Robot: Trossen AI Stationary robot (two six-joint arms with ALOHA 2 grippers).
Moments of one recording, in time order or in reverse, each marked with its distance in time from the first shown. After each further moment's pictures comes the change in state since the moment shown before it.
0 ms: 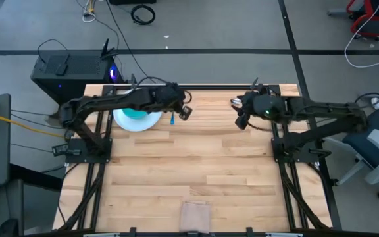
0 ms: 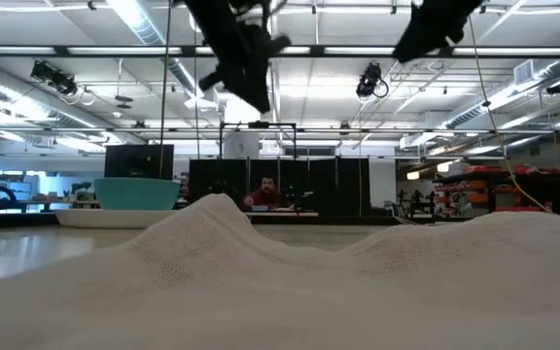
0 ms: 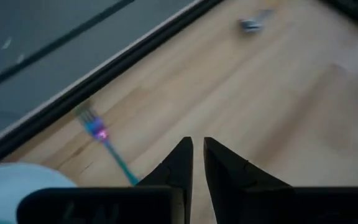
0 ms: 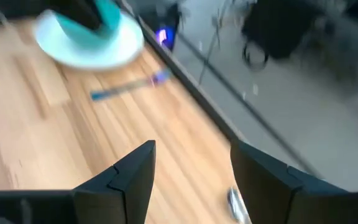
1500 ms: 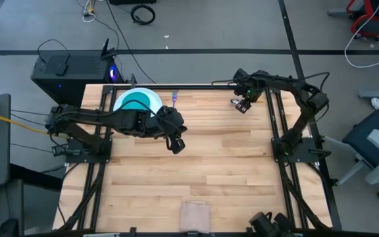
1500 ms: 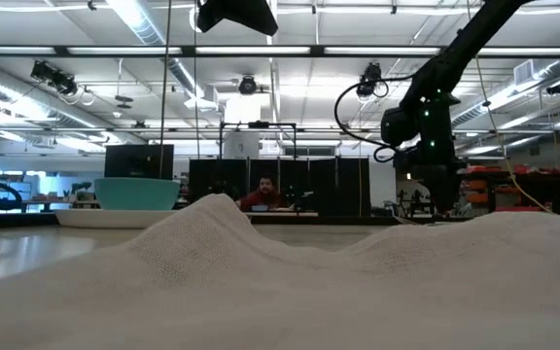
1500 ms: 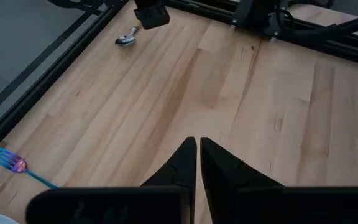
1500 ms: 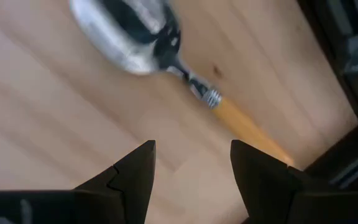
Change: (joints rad) left arm -0.346 -0.140 0.001 -0.003 -0.004 0.093; right arm -0.836 0.695 0.001 -0.156 -0.386 -0.290
